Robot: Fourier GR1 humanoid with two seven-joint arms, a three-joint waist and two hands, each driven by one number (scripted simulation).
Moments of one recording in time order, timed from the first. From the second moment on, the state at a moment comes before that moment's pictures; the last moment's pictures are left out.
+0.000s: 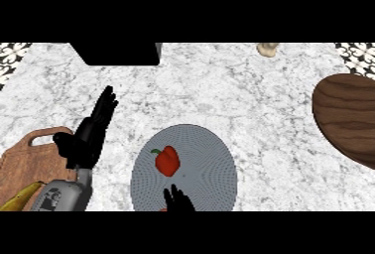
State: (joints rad) left arm -0.17 0.21 -0.17 -1.48 0.12 0.19 0.02; right arm 0.06 -0.01 1.14 -1.62 0.80 -0.58 0.78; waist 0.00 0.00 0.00
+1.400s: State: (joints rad) left arm -0.19 0.15 -0.12 -1.51 0.05 0.15 0.07; right arm -0.04 -0.27 1.27 -1.63 0.61 -0.50 0.52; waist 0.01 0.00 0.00
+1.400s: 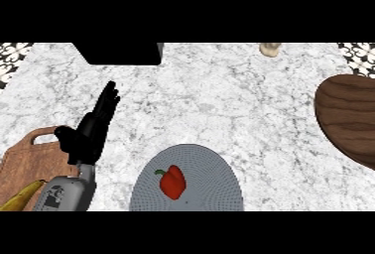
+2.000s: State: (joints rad) left arm -0.18 0.15 -0.12 -1.51 0.05 0.14 0.07; right arm -0.03 -0.71 1.26 -2.01 0.44 -0.57 0.04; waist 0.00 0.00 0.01
